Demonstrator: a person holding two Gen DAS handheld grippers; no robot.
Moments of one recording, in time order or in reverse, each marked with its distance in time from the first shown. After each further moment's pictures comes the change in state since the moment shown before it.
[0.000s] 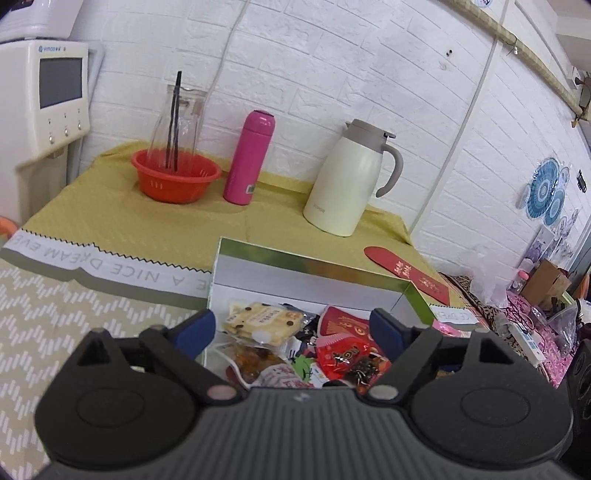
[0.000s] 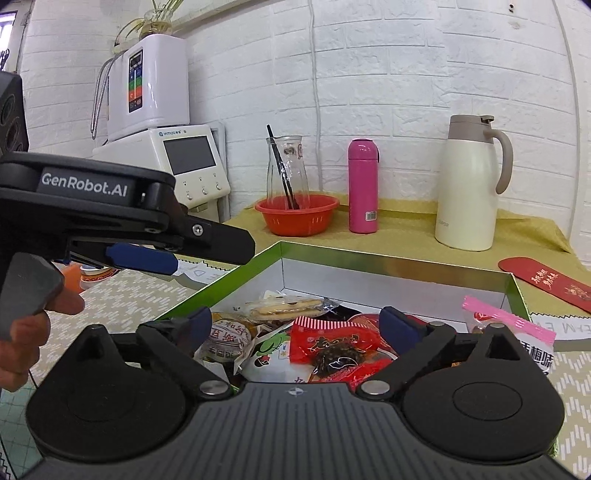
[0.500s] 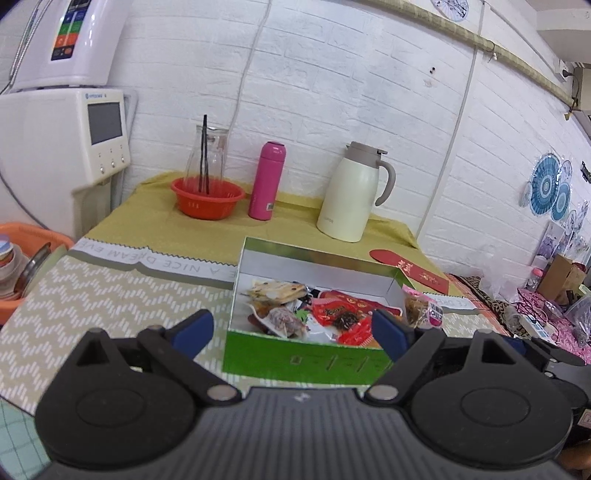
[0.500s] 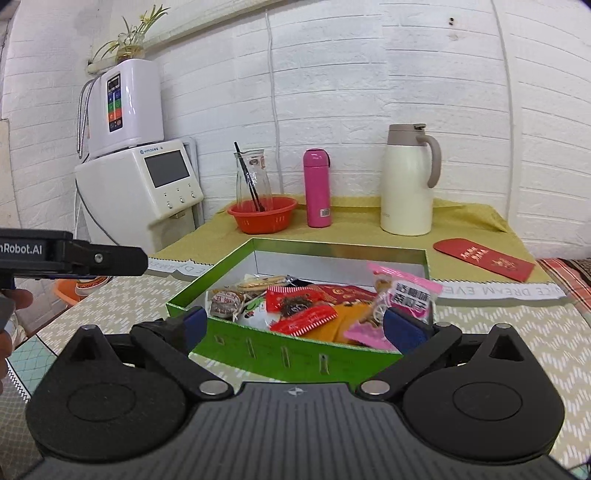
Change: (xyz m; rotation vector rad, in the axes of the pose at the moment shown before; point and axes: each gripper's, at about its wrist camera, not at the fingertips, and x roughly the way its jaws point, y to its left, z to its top) left arm -0.111 -0.040 -0.053 0.043 -0.082 0.112; right arm -0.112 0.001 -0.006 0.075 0.013 -0.124
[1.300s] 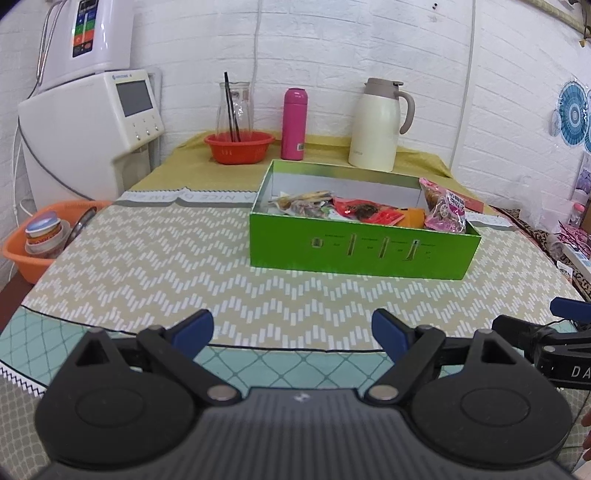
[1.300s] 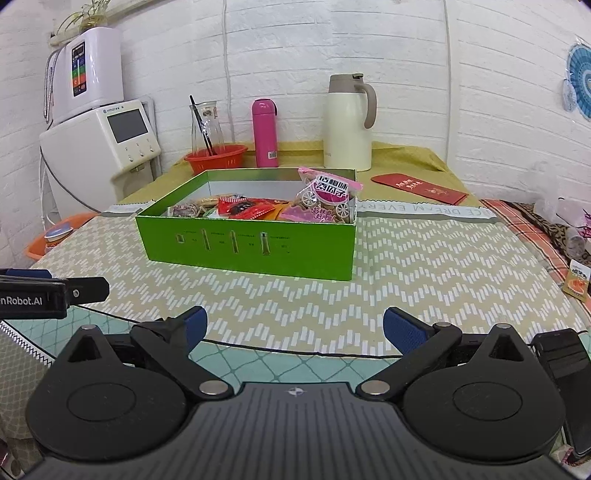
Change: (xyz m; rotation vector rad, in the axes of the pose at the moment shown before) left arm -0.023 -0.032 -0.079 0.115 0.118 0.184; right arm -0.052 -0.008 -0.061 0.033 0.128 -0.155
